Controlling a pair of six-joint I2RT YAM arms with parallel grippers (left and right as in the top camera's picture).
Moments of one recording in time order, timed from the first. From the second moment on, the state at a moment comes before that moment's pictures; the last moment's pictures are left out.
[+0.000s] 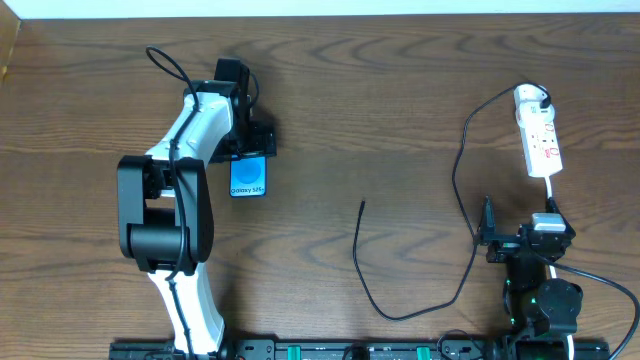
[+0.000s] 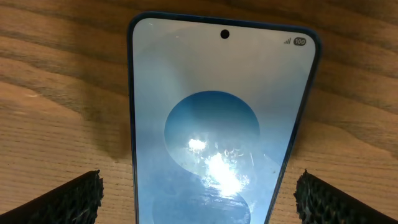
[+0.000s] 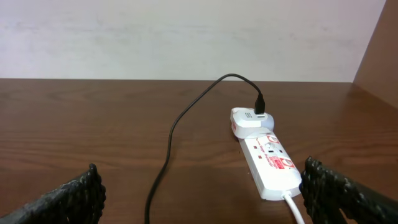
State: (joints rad) left arm -0.09 2.08 1.50 -0.91 -0.01 -0.20; right arm -0.01 0.01 0.01 -0.07 0.04 -0.03
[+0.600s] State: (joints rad) left arm -0.09 2.08 1.48 -0.89 -0.01 -0.20; right arm -0.01 0.01 0.01 -0.07 0.04 -0.03
